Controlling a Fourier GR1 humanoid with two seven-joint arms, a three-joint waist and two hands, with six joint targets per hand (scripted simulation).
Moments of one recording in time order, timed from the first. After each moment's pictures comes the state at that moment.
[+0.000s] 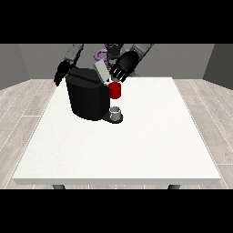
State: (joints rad) left arm -1.20 0.42 0.12 -0.70 -0.72 -0.42 -0.05; right arm -0.44 -0.06 -0.03 -1.29 0.17 -0.17 0.02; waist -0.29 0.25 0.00
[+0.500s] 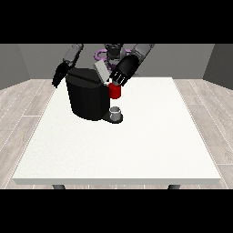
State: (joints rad) left arm -1.22 0.43 0.12 -0.67 -0.73 -0.43 -0.08; right arm -0.45 -0.08 -0.05 -1.28 0.16 -0.17 0.02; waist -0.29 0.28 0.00
